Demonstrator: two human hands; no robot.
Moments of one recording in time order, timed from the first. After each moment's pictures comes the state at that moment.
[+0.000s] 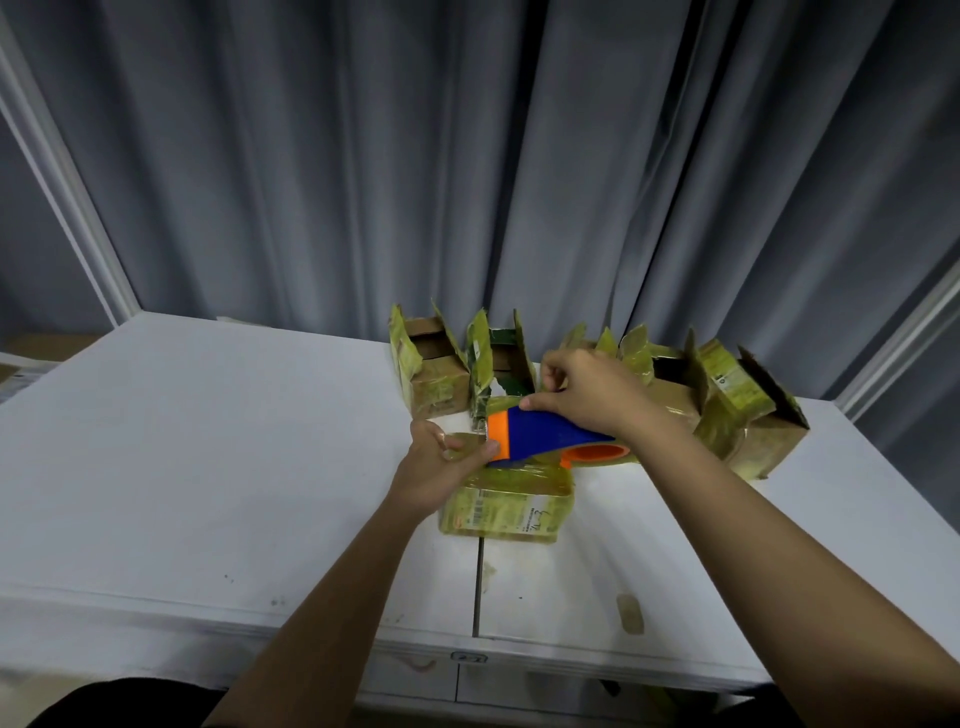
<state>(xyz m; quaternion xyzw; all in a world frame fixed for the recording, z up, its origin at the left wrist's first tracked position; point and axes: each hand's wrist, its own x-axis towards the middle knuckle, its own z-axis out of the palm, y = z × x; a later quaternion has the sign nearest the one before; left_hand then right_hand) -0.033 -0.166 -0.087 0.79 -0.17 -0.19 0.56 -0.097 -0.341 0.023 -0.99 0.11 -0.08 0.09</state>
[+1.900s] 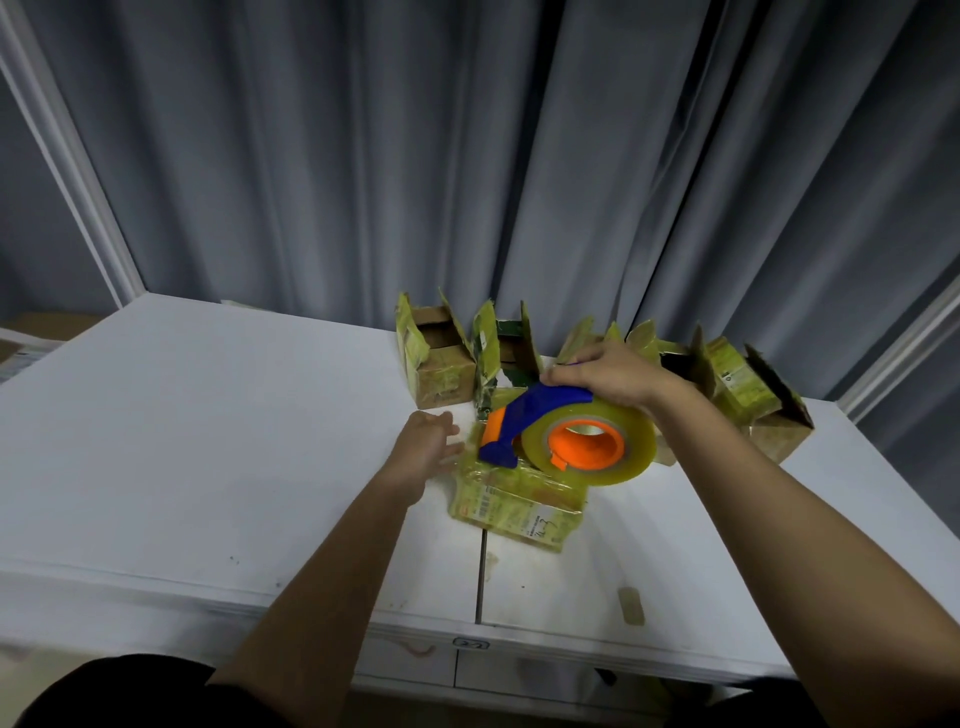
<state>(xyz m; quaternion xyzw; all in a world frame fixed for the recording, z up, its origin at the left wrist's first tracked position) -0.011 -0.167 -0.083 0.67 0.00 -0.28 0.69 -0.097 -0.351 0.038 -0.92 0.21 0.02 0.32</state>
